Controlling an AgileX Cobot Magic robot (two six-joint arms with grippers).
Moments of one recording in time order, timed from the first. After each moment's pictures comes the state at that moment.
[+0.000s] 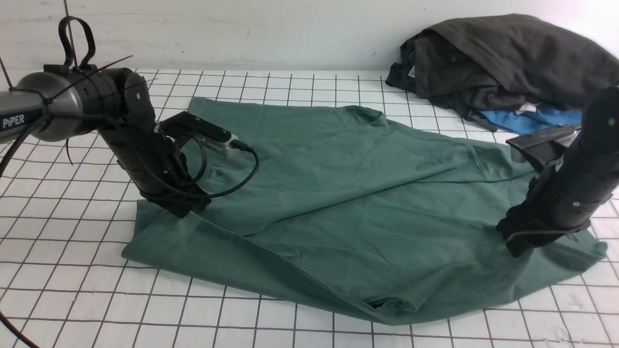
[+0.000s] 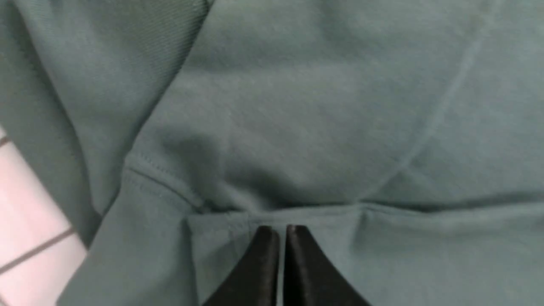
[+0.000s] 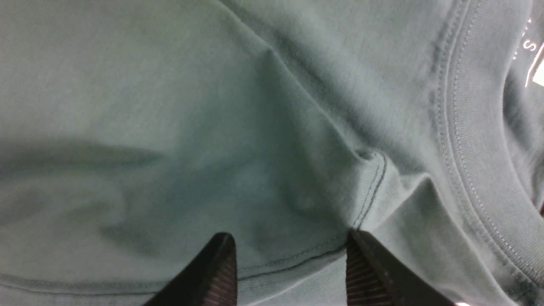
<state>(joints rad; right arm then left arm) 0.12 1.77 -1.17 0.03 0.96 -0.27 -0.14 2.00 -1.45 -0.16 0.86 0.48</state>
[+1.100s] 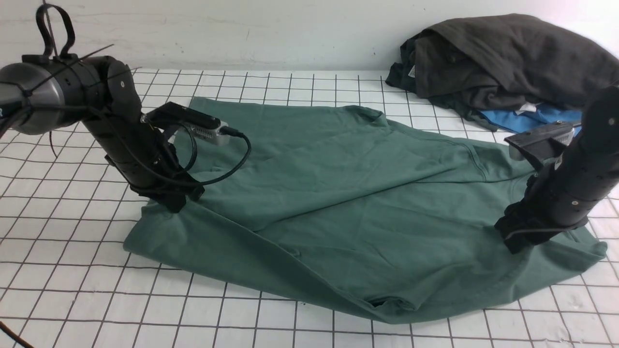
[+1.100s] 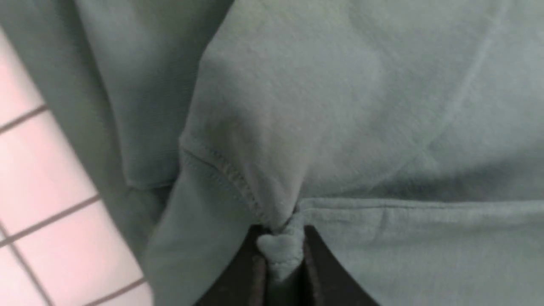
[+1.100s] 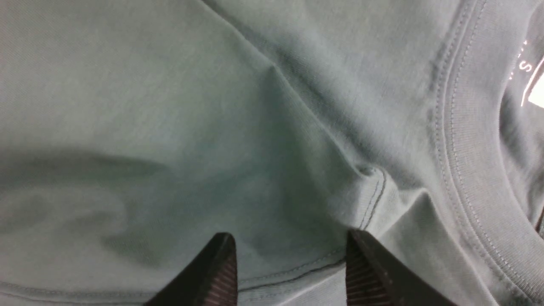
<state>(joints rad) 0.12 1.77 -1.17 0.03 0.94 -0.29 -0.11 1.96 -1.45 -0.19 0.89 0.44</state>
